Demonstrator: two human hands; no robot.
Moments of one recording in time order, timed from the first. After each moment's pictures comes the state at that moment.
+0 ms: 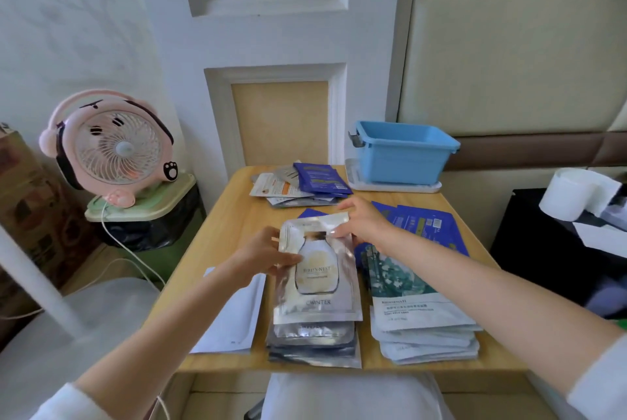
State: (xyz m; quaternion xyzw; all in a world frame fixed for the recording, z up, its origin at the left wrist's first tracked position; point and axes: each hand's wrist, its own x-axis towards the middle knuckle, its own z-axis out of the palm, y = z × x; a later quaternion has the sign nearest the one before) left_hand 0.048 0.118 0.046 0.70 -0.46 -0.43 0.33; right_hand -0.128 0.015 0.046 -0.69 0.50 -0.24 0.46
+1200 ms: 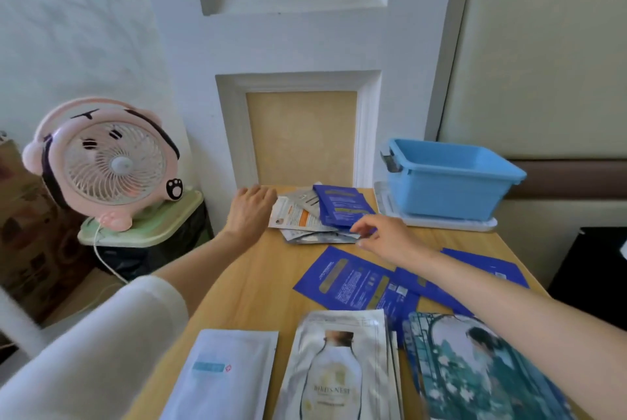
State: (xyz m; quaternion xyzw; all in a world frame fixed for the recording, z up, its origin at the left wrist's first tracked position) left_hand 0.184 -0.063 0.019 0.69 -0.66 0.28 0.08; right_hand -0.097 -0.083 0.037 -0.84 0.44 -0.21 0.26
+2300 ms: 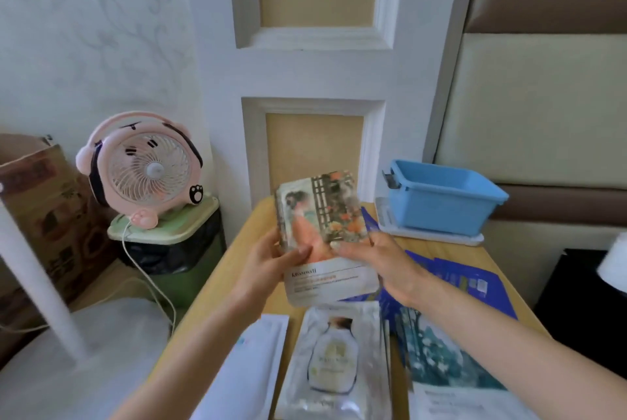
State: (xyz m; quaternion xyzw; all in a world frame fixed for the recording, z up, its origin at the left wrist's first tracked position) left_hand 0.068 0.117 0.077 0.54 -0.46 -0.36 0.60; right_hand -0.101 0.031 0.089 -0.66 0.30 -0.30 0.62
